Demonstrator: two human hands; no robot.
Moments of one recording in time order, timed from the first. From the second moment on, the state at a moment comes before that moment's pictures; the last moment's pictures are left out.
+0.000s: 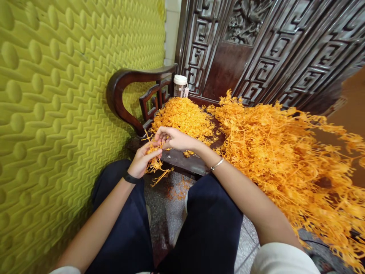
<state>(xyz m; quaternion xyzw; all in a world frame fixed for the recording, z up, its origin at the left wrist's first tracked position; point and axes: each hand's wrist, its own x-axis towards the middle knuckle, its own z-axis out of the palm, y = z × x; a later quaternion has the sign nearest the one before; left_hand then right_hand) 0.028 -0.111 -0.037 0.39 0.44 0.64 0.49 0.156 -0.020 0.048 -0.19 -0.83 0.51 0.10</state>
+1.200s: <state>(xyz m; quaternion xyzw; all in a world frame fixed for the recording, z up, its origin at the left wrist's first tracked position) 0.031 -0.113 -0.040 0.44 0.49 0.51 0.55 0.159 -0.012 0.030 -0.28 -0.89 0.35 -0.04</state>
